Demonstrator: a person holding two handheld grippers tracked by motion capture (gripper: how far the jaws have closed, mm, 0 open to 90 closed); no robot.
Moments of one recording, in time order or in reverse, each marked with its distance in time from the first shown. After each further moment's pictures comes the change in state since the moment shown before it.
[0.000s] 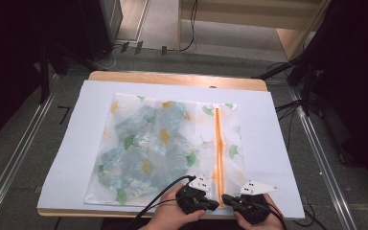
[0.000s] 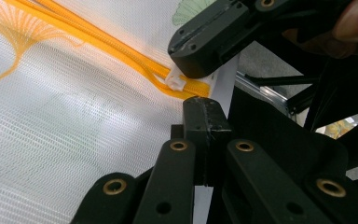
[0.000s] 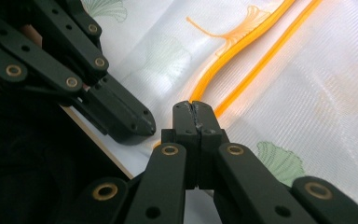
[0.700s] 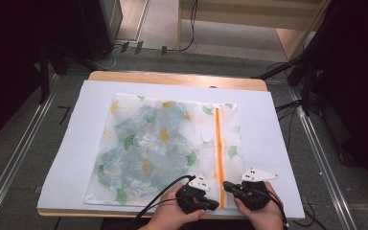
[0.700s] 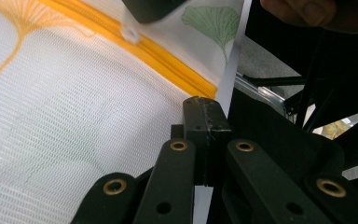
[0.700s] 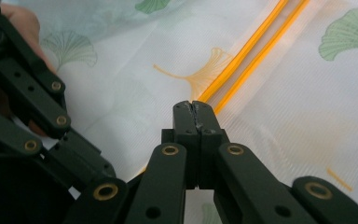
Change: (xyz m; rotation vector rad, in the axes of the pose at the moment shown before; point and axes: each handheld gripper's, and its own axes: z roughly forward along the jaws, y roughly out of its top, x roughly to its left) left arm 0.001 0.000 0.000 -0.007 -0.009 -0.008; right arm -0.017 0.026 0.002 -0.049 -0.043 -0.001
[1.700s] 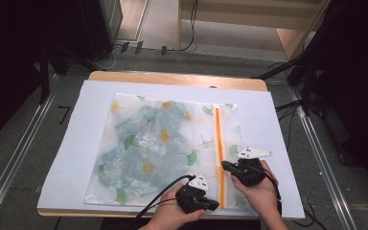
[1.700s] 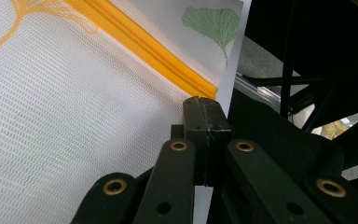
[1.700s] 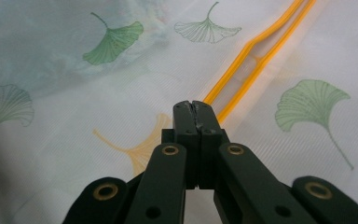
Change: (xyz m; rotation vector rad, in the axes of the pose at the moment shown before) left arm 0.001 0.000 0.000 0.004 0.000 0.000; right arm -0.025 0.044 0.022 -0.016 -0.060 -0.034
